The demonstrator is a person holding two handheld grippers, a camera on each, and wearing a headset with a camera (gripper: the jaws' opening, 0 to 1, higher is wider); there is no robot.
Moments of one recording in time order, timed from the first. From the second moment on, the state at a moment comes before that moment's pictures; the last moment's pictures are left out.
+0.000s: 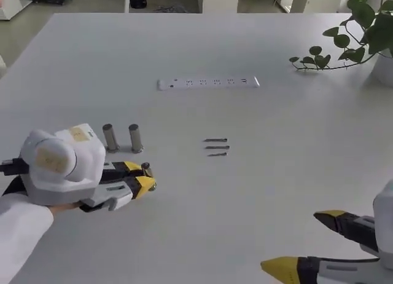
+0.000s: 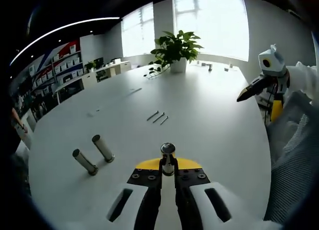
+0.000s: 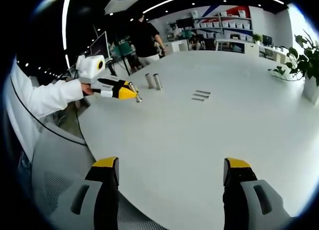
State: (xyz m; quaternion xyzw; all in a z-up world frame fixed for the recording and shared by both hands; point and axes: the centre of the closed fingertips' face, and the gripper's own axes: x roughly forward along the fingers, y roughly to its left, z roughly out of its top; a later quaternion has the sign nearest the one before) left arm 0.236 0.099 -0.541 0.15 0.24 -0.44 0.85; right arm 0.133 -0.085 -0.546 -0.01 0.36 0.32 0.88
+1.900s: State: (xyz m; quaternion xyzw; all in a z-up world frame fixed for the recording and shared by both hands) left arm 0.193 0.068 -0.582 0.18 0.24 -0.53 0.80; right arm 0.127 -0.075 -0.550 -0.01 0.36 0.33 0.87
